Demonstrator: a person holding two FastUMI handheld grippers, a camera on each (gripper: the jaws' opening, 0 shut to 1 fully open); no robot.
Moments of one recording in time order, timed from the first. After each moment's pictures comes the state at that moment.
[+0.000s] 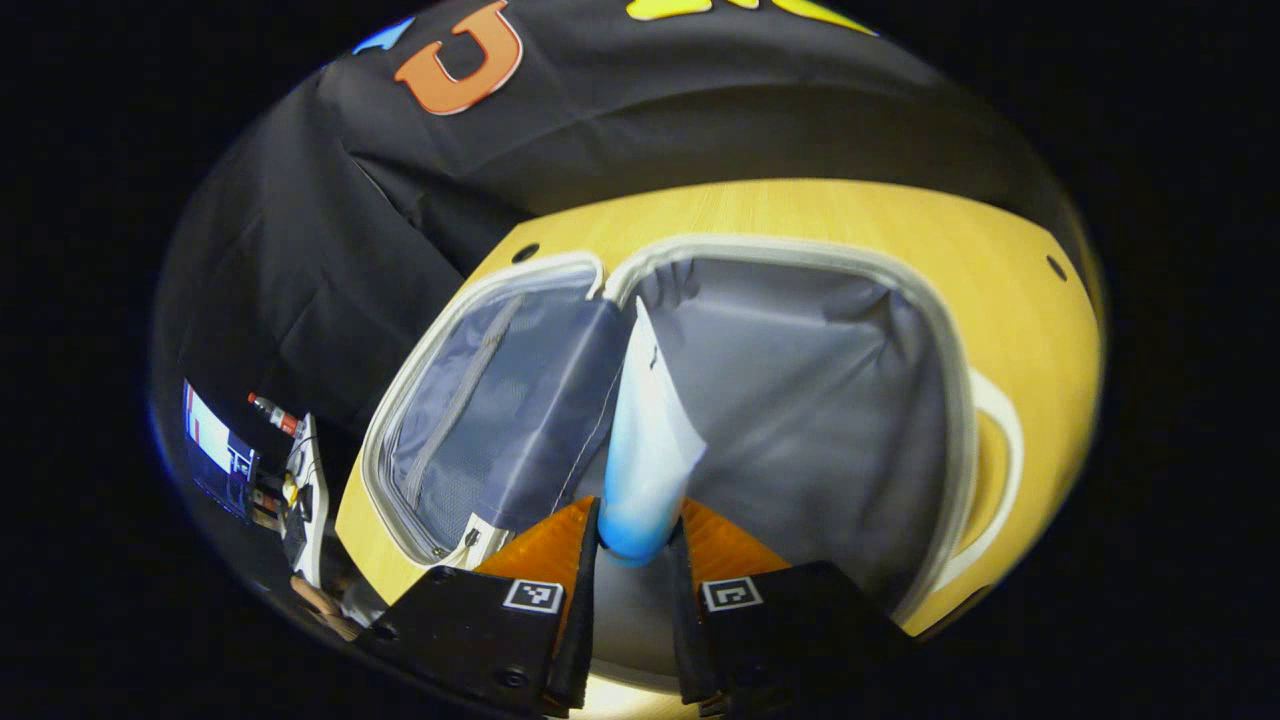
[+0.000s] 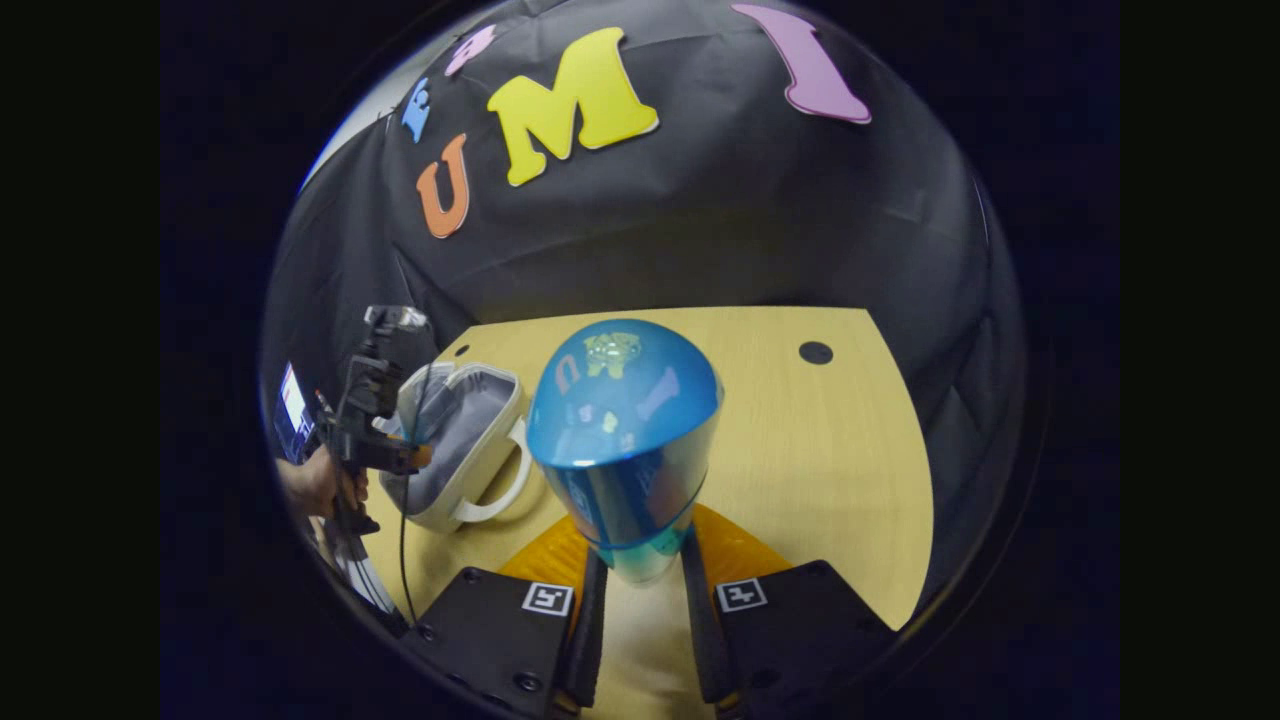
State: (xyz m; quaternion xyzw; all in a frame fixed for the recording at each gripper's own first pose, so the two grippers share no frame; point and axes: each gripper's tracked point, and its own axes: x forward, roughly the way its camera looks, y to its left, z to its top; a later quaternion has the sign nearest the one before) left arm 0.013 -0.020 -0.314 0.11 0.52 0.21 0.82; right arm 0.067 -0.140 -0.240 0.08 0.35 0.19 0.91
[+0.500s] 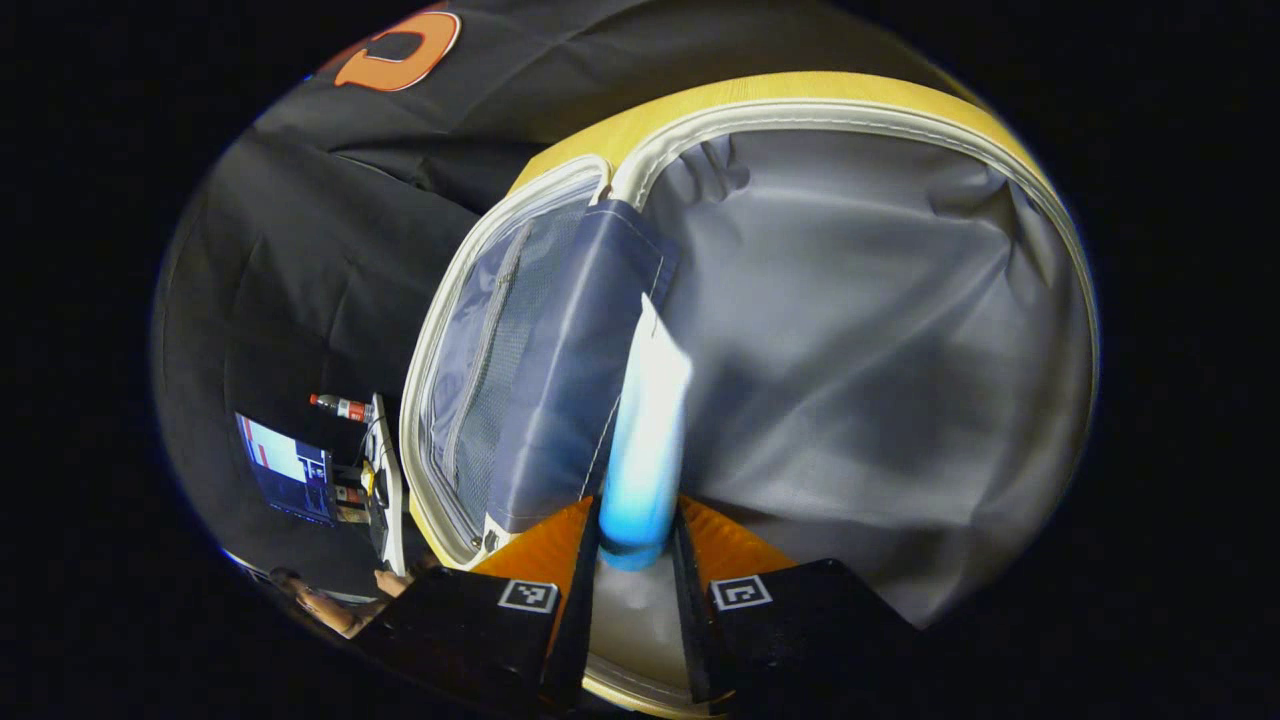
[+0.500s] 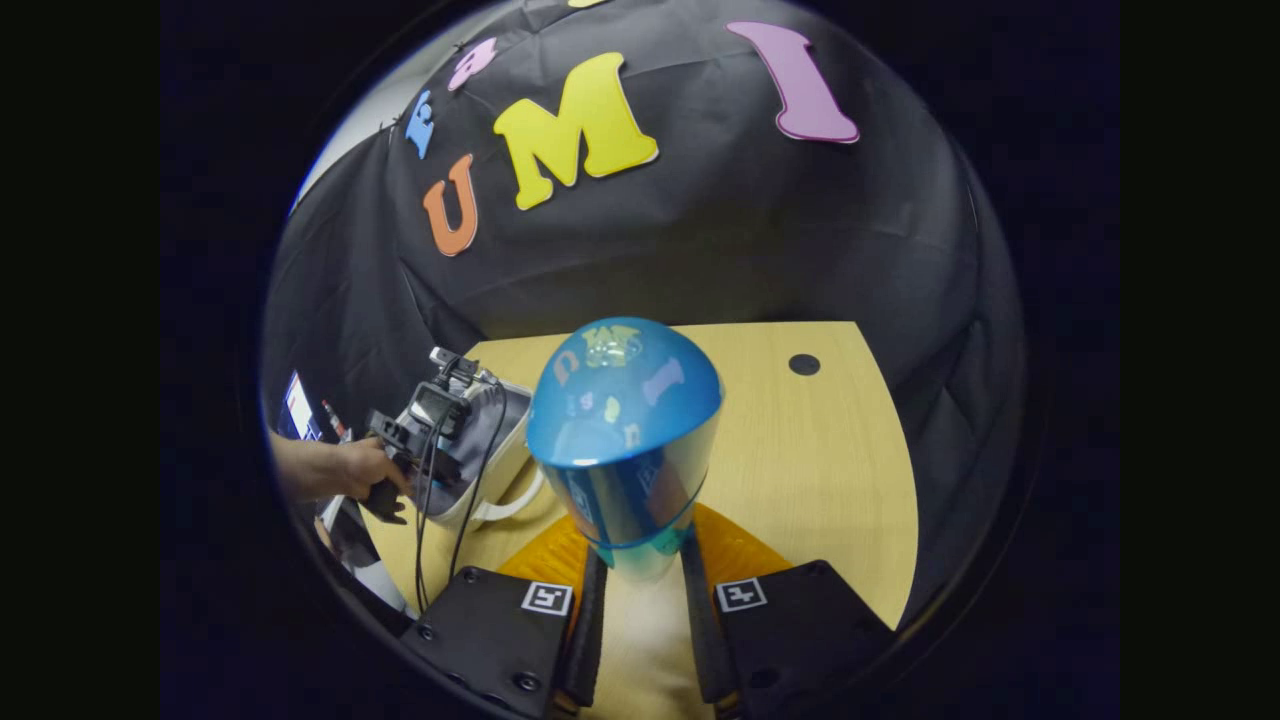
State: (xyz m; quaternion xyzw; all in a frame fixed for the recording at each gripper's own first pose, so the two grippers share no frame) left arm 0.002 0.009 -0.335 0.17 0.62 0.27 0.72; right arm 0.033 -0.154 -0.213 0.10 0.34 0.18 0.92
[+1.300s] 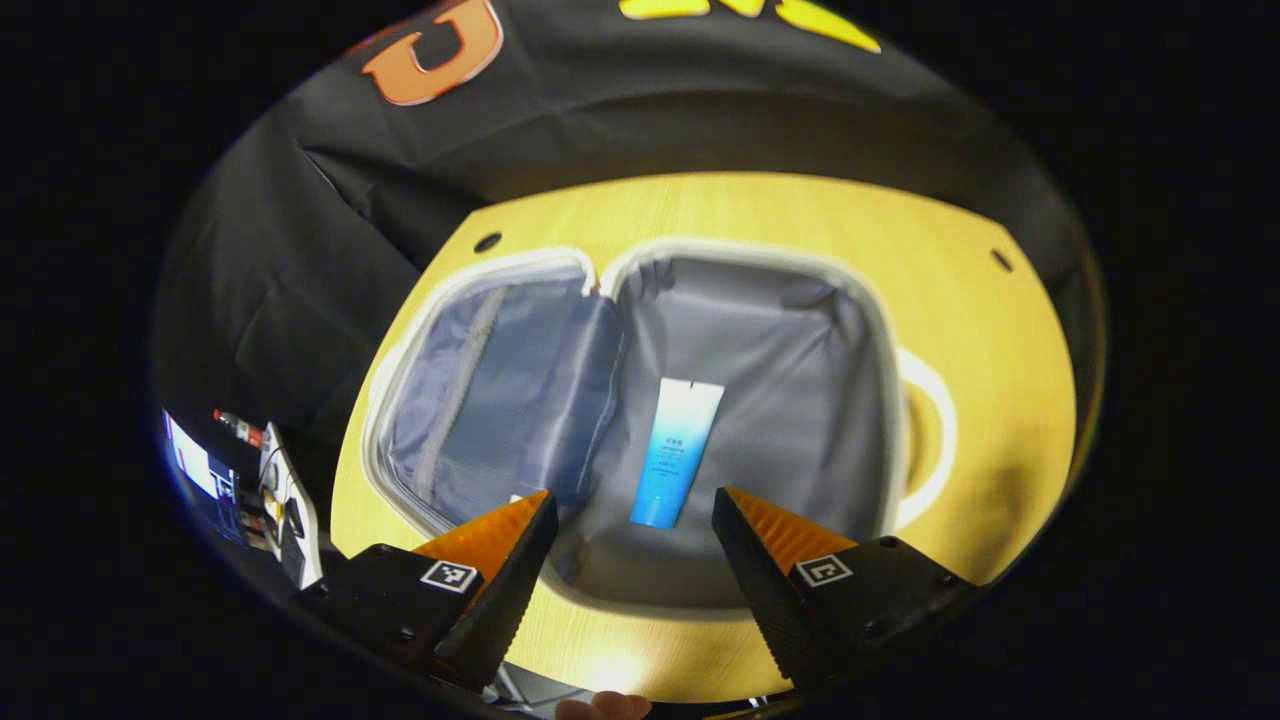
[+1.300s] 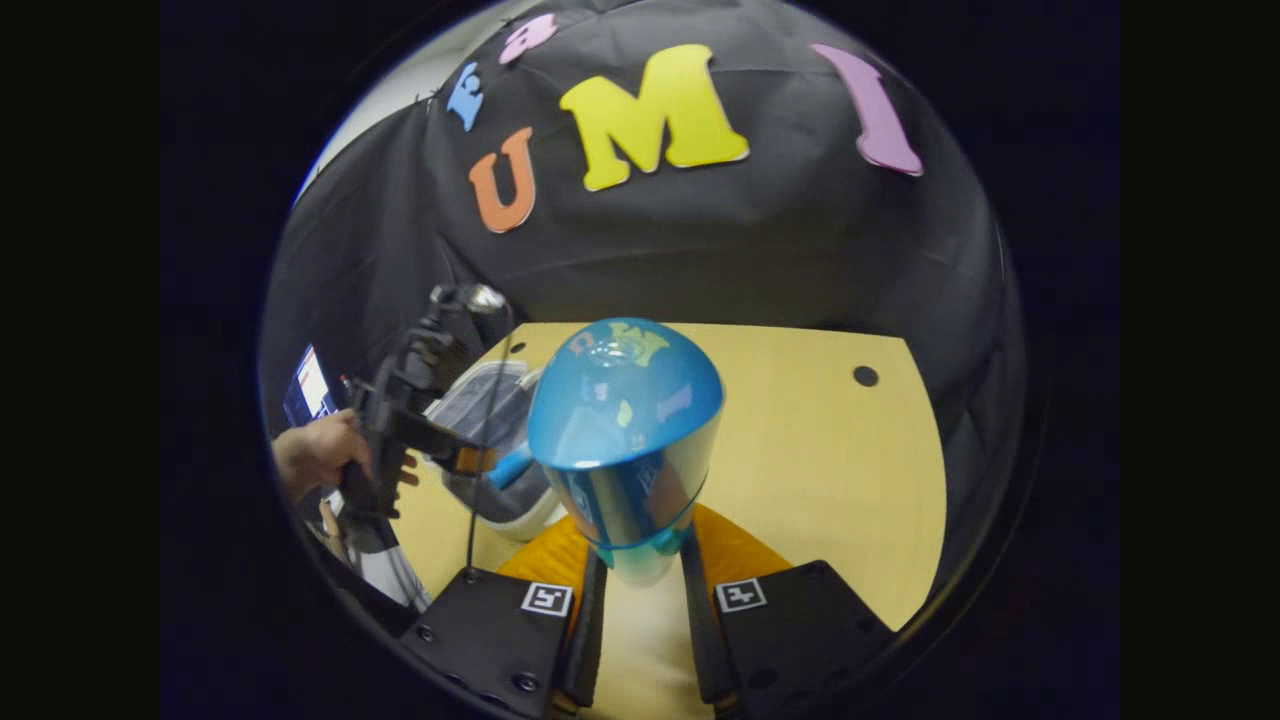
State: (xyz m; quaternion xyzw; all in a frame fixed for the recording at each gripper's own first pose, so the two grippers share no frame) left arm -0.008 -0.025 -0.230 0.04 0.49 0.09 0.86; right arm 0.021 -0.018 -0.183 0.06 0.35 0.25 0.90
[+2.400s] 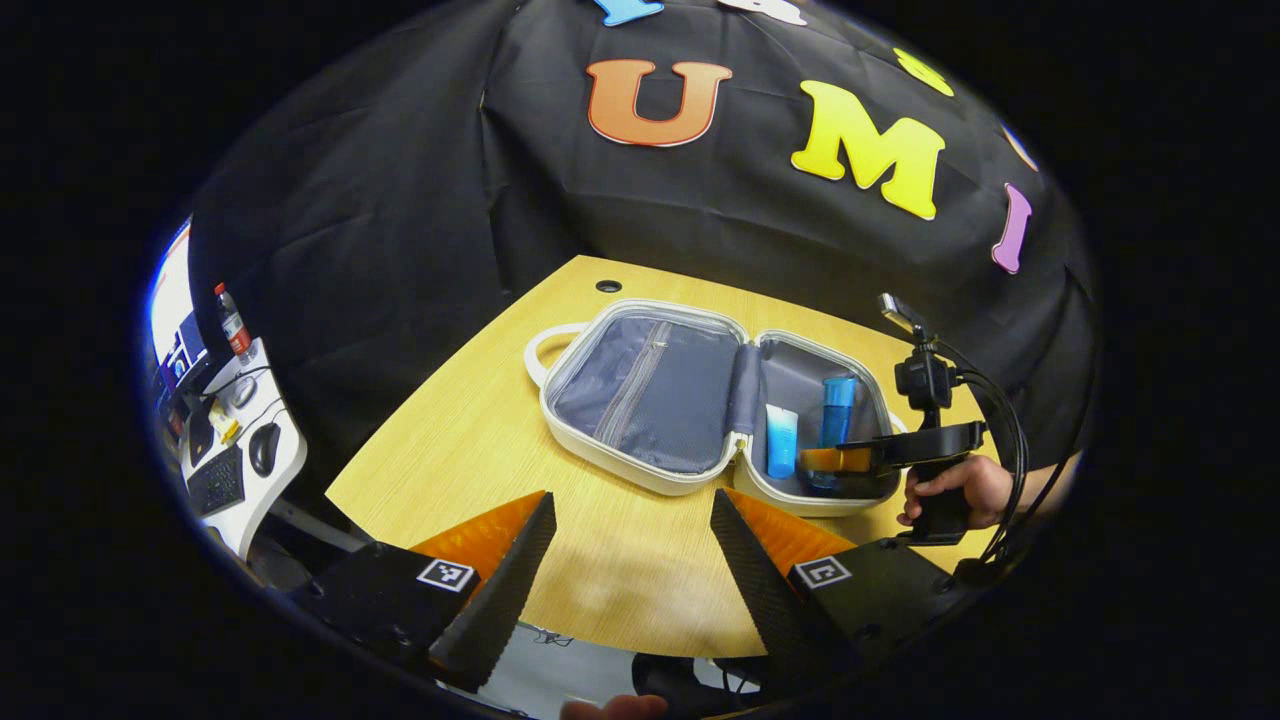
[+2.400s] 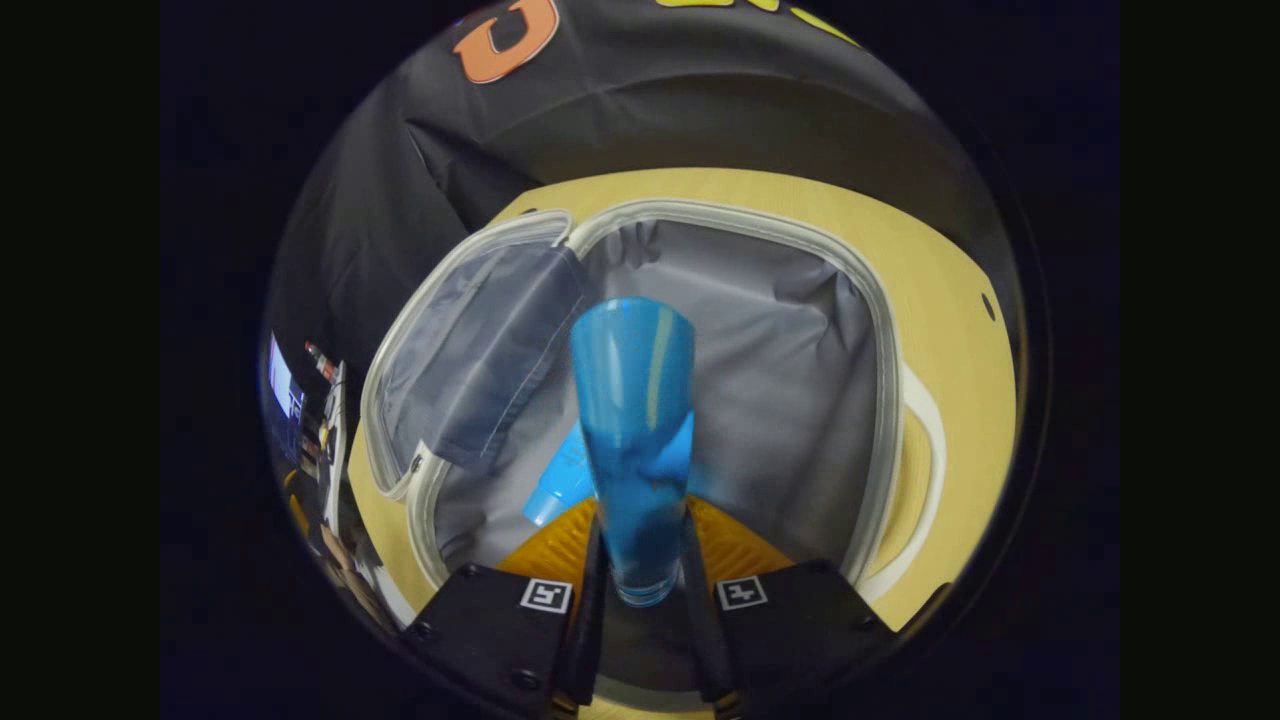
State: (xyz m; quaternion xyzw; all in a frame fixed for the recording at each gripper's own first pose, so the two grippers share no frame) left arm -0.147 0.127 -0.176 -0.10 0.36 0.09 0.92; right arm 0.042 0.219 -0.346 0.03 0.52 0.22 0.83
